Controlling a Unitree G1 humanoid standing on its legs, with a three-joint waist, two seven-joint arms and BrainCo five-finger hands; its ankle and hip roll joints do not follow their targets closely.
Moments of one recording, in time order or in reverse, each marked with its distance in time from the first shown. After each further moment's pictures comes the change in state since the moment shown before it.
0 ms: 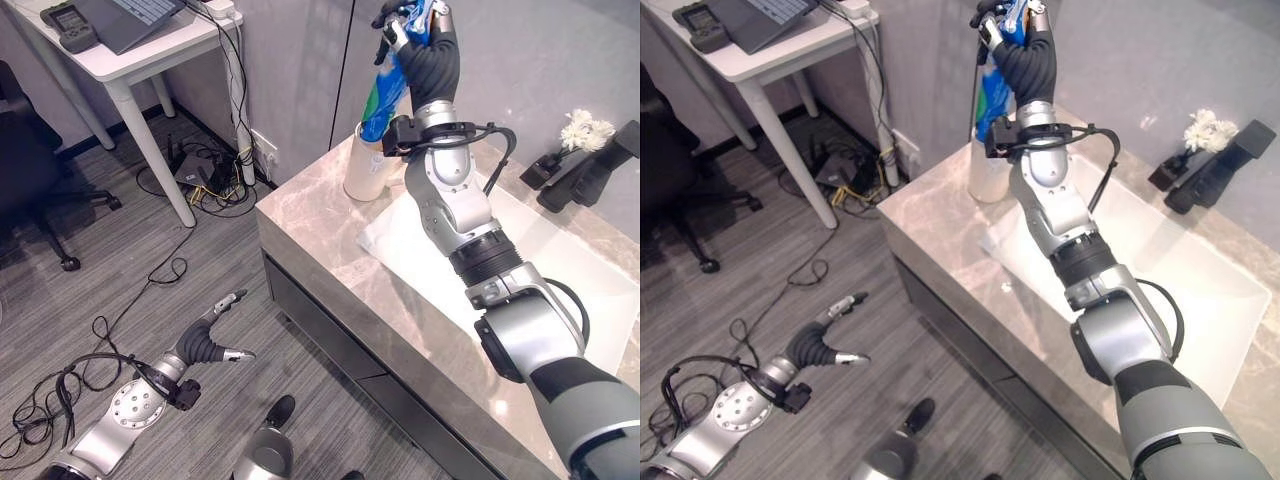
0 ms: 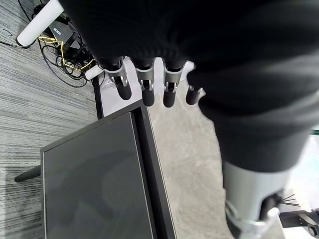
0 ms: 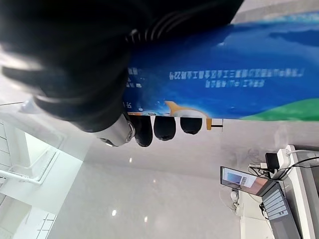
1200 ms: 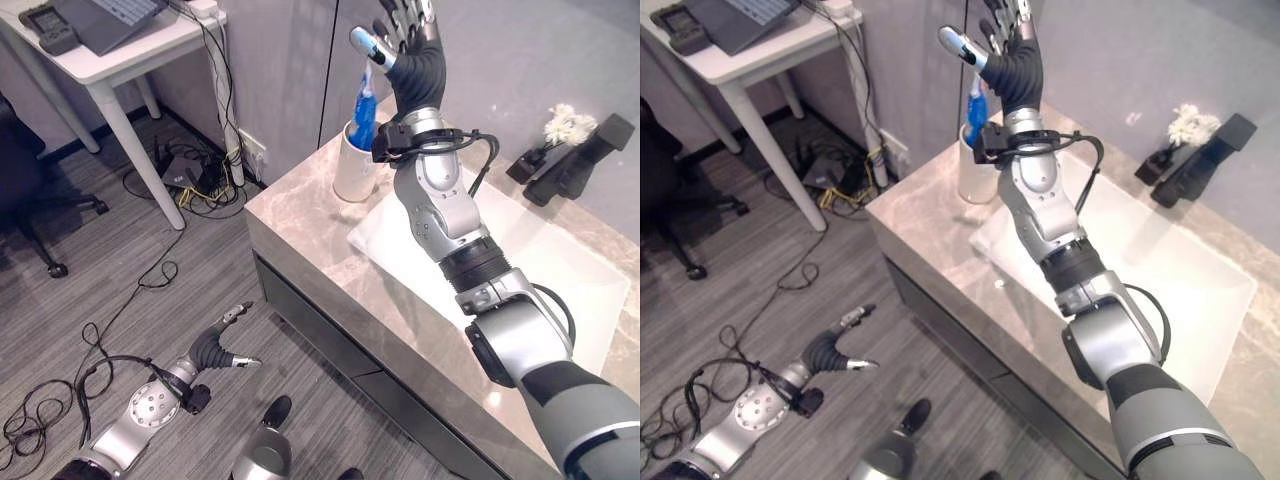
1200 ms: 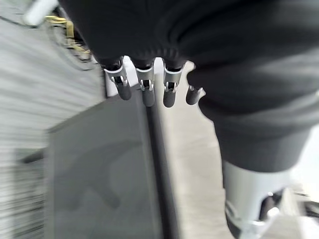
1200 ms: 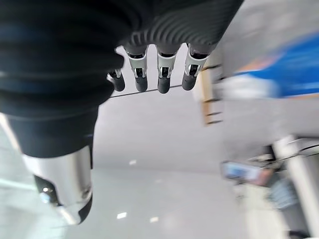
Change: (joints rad) left arm -0.089 -0.034 -0.082 0.050 0.002 0.025 -0.002; right arm 0.041 0.031 -0.033 -0.166 0.037 -0.006 0.017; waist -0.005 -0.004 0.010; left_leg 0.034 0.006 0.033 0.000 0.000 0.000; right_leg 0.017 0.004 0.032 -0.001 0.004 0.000
